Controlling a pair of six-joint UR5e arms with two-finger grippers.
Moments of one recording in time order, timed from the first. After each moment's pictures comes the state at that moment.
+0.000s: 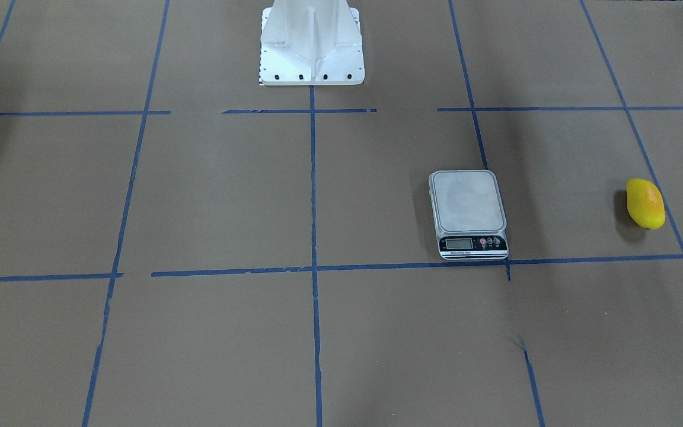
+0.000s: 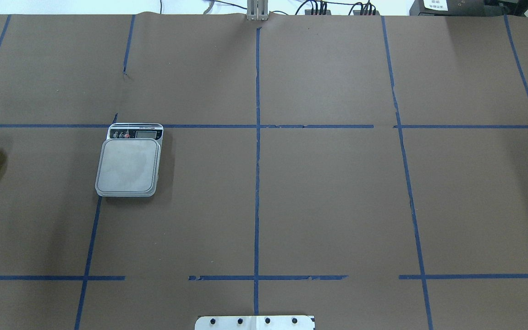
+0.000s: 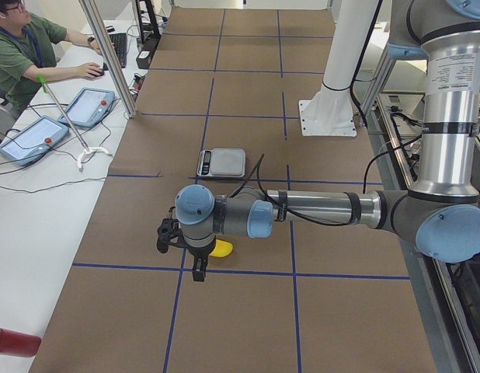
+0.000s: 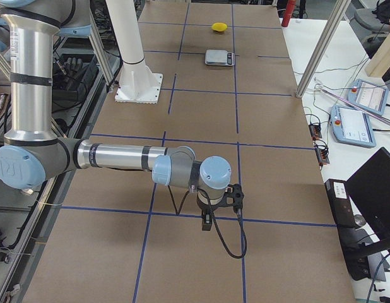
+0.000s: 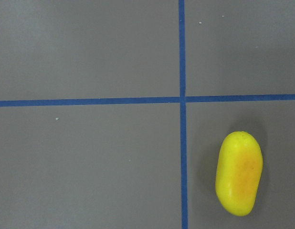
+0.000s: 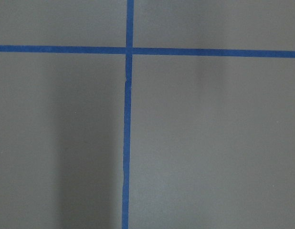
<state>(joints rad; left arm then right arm) -1.51 -1.54 -1.61 -1.75 -2.36 -0.12 1.62 -1.66 1.66 -1.68 2.35 -0.12</state>
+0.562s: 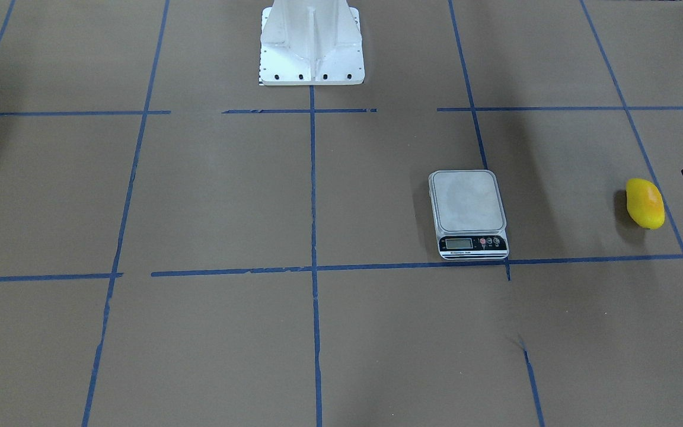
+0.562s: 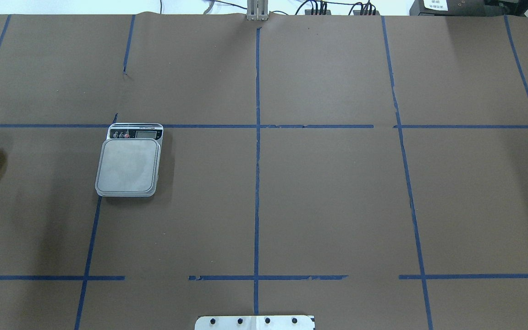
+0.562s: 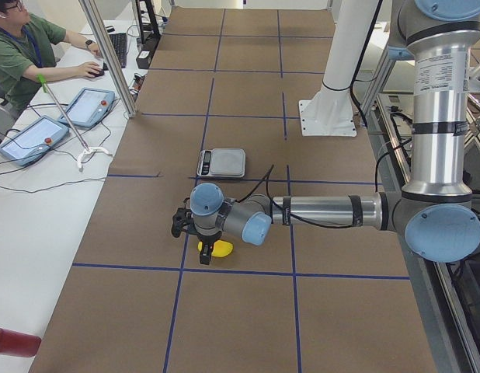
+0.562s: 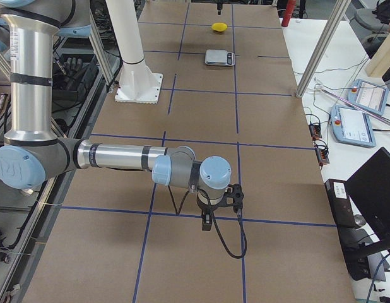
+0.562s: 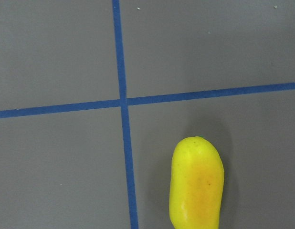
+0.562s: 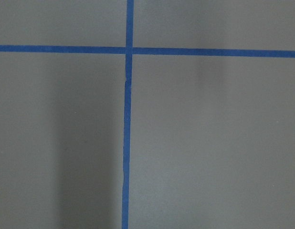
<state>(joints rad) -1.31 -1.51 -1.54 -2.03 -2.34 -0.27 1.62 -1.66 1.66 -1.68 2.35 -0.12</state>
